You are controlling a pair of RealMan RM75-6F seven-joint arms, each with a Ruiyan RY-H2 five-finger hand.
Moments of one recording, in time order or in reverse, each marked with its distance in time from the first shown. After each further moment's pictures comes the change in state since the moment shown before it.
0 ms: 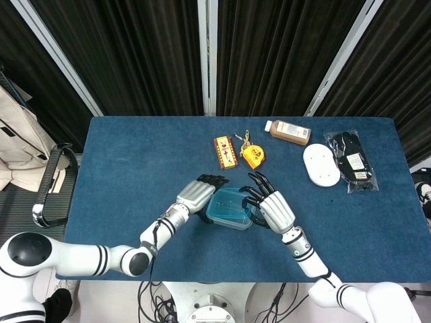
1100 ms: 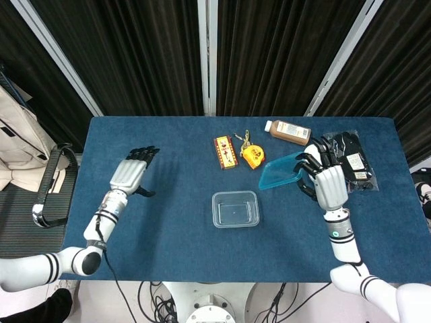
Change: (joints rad) left arm 0.296 0.181 0.058 0.076 0.215 0.192 -0.160; right arm -0.049 0.178 0.149 -0.013 0.145 0.096 -0.025
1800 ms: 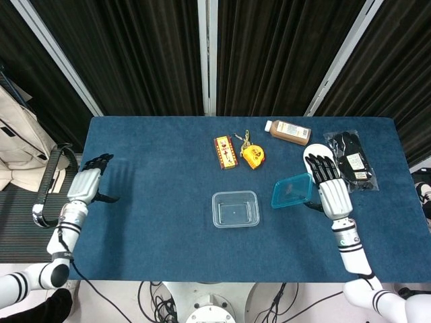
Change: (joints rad) left arm 0.217 0.074 0.000 0.073 0.085 0.000 -0.243; right arm -0.081 0.048 -0.095 -0.030 0.051 -0.174 0.019
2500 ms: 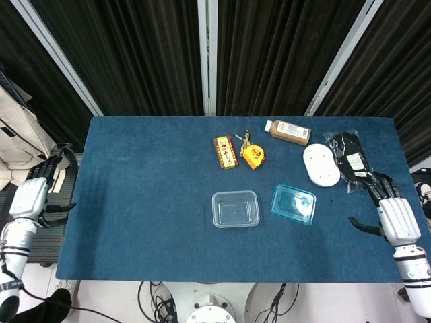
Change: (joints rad) left arm 0.240 0.220 0.030 -0.086 0.240 0.209 -0.167; right arm -0.196 0.601 -0.087 -0.677 0.029 0.009 -0.038
